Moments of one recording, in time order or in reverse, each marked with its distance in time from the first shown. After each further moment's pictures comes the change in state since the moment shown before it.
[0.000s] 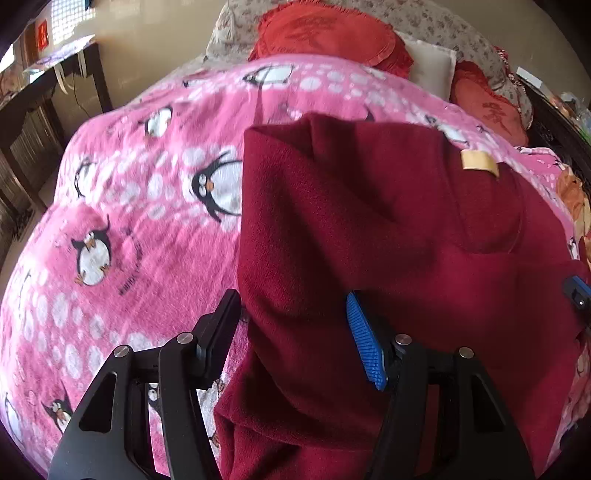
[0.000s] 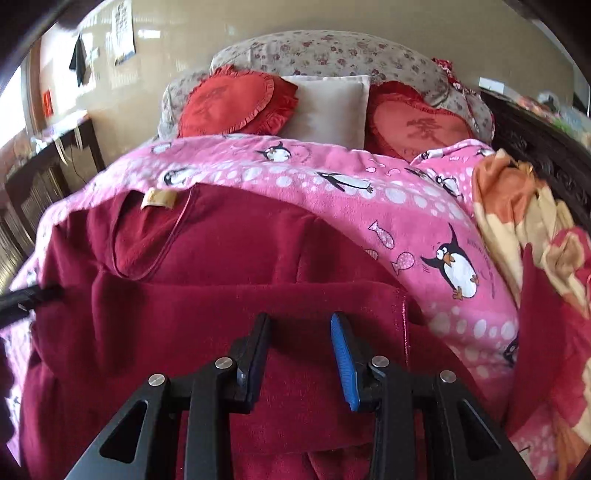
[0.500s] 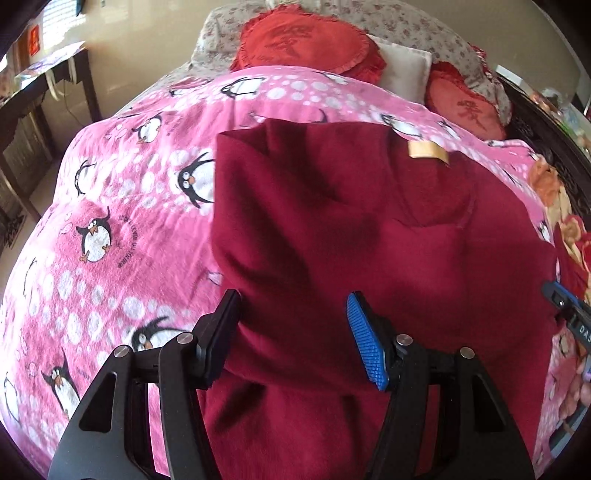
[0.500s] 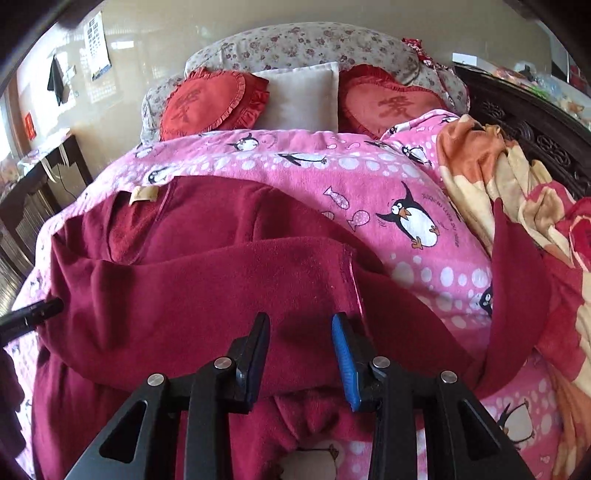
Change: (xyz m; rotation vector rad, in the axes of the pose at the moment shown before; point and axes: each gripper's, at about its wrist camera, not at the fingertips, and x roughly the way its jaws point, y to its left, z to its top) left arm -0.041 -0.021 -0.023 0.054 -0.035 -0.052; right arm -0.026 -0.025 -0.023 0.104 0.042 -0.014
